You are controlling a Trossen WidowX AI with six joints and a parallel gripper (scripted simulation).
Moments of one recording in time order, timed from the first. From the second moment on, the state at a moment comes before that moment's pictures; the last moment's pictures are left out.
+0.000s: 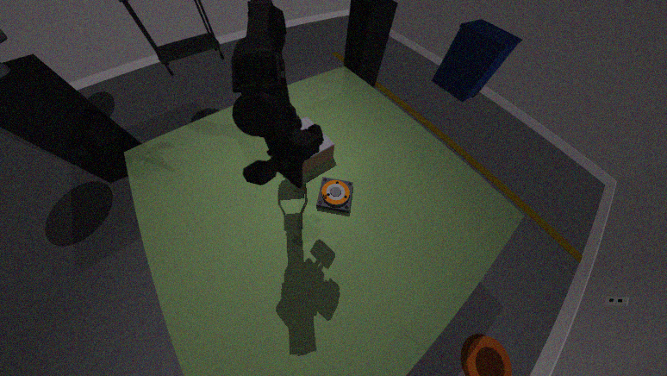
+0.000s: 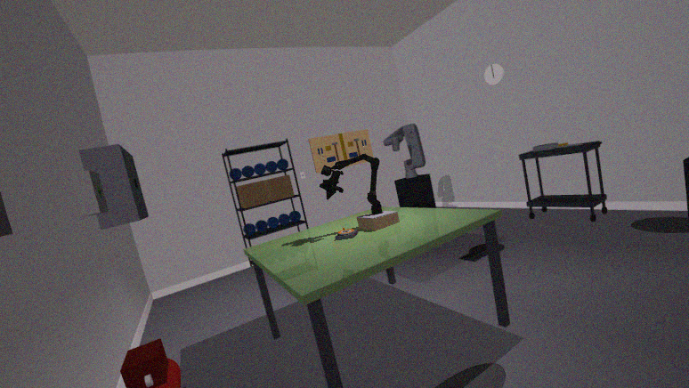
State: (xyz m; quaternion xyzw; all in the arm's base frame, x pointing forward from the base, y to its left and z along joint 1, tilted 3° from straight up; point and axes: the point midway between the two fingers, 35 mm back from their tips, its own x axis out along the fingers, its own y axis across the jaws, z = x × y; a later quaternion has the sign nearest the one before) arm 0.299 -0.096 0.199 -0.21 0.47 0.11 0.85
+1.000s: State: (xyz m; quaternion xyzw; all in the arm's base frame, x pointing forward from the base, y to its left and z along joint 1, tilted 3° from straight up) arm 0.260 -0.004 -0.001 -0.04 0.72 0.03 0.70
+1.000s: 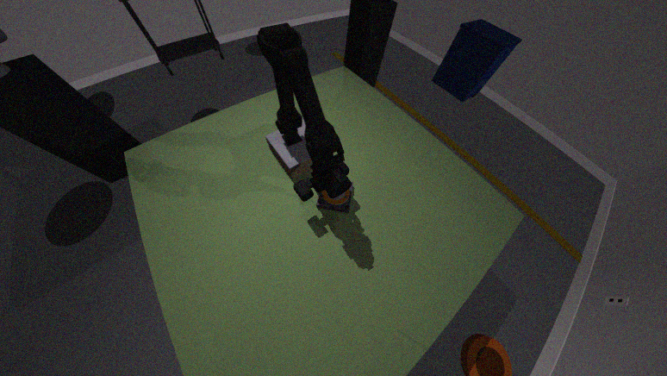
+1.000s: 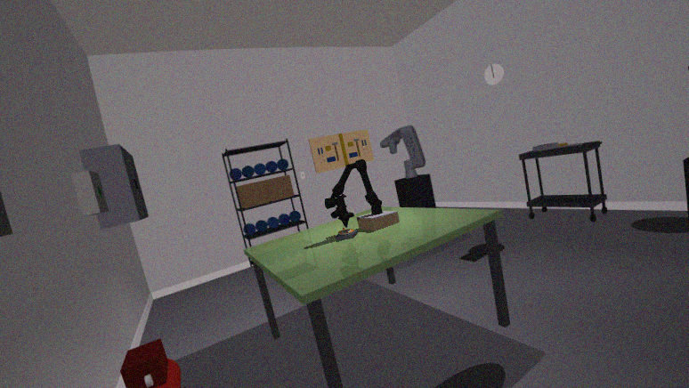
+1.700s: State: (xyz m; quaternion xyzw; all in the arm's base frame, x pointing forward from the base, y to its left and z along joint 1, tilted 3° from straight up) arm 0.277 -0.010 -0.006 -0.04 0.71 0.03 0.70
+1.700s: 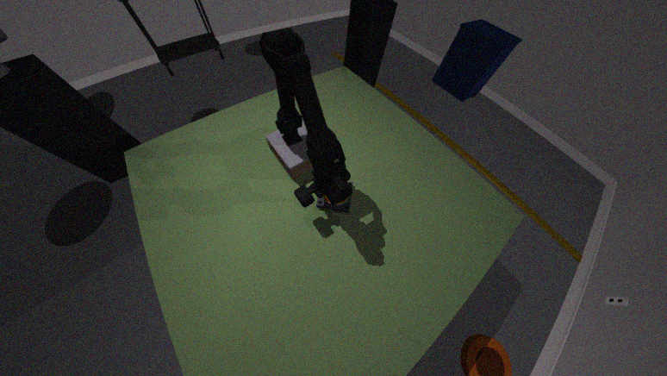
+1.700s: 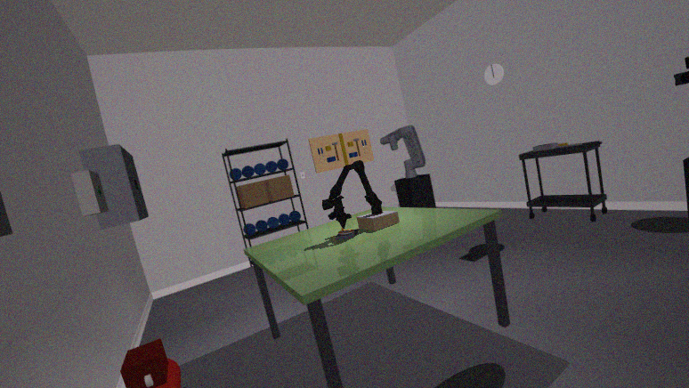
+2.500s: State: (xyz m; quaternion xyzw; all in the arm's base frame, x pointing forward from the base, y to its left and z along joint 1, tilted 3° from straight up) arm 0.303 -0.007 -0.004 -0.04 0.71 0.03 0.70
